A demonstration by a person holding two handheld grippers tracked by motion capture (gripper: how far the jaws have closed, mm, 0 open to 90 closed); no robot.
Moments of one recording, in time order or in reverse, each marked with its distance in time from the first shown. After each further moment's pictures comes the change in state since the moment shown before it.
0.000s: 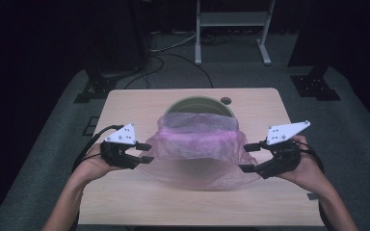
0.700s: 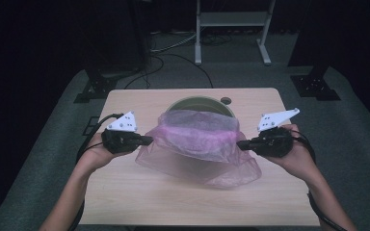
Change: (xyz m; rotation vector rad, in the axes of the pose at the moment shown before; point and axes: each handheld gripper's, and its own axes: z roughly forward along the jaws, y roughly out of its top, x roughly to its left) left arm 0.023 0.014 -0.001 -0.025 0.065 -0.013; right arm -0.020 0.021 0.011 0.066 -0.102 0.025
